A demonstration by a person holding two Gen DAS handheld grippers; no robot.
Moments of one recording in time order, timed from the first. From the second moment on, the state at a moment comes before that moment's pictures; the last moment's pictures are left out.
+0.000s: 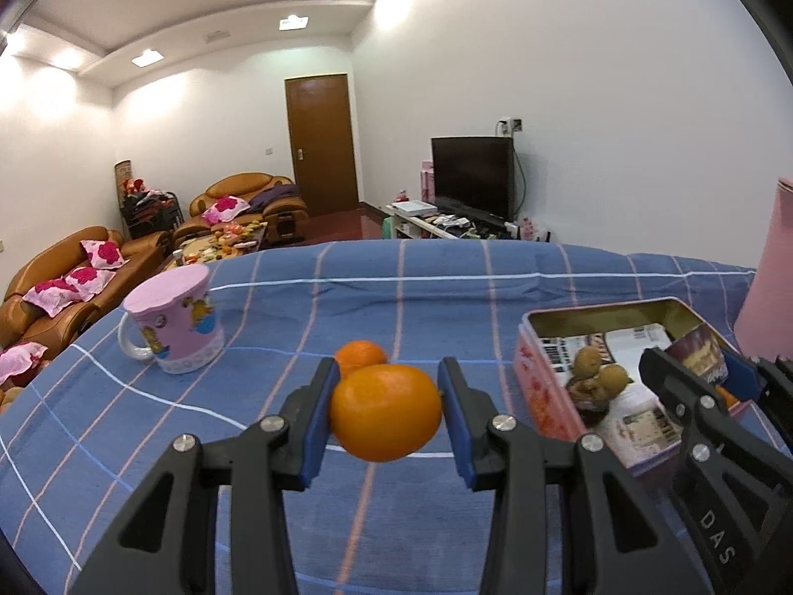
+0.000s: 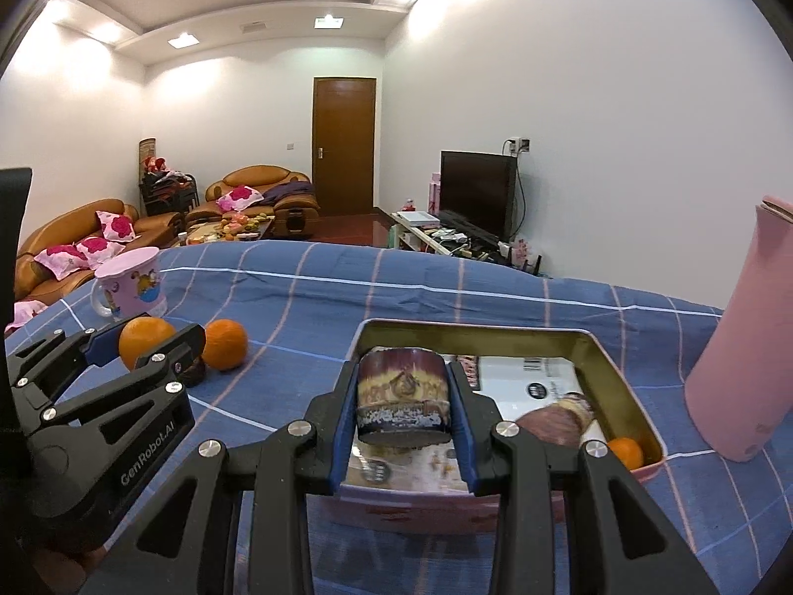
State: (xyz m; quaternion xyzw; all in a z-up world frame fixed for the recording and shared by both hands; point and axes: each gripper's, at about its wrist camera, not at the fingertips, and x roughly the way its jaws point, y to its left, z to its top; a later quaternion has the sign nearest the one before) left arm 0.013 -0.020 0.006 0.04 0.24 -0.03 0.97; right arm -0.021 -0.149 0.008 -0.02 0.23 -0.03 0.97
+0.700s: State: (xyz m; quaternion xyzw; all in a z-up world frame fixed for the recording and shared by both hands) left arm 0.022 -0.099 0.007 0.05 0.24 -0.10 0.96; right arm -0.019 -0.228 0.012 -0.01 0.22 -0.08 0.97
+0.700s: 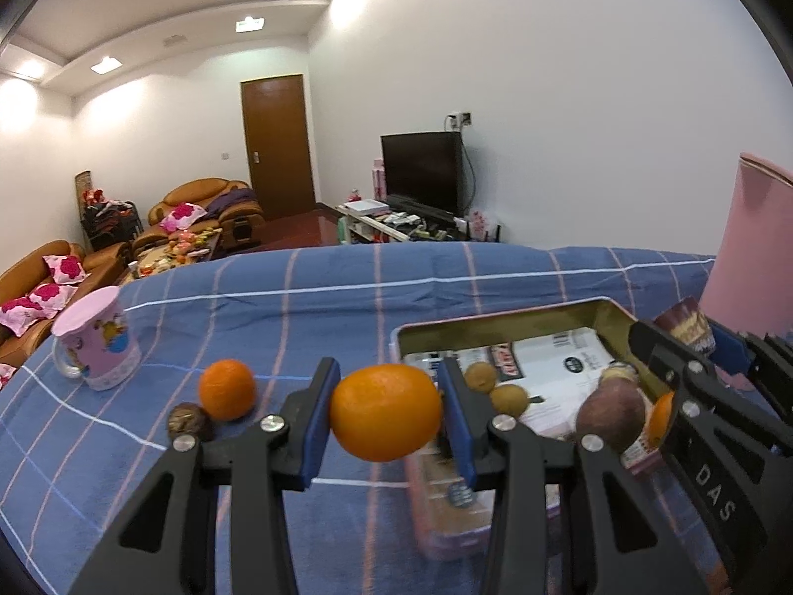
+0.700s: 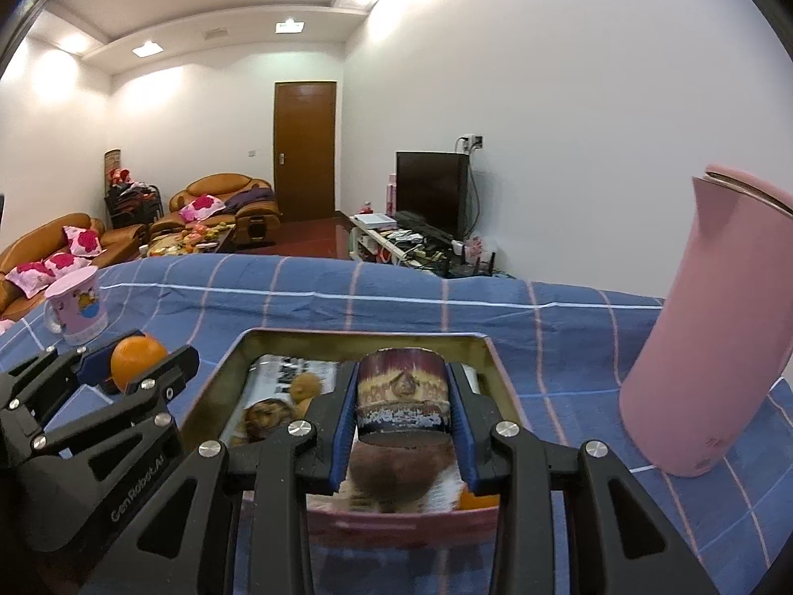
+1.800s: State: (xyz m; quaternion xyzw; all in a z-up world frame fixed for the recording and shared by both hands) left arm 0.061 -0.160 -0.014 0.06 0.35 -0.14 0.92; right arm 0.056 -0.276 -0.016 0.07 0.33 0.03 0.94
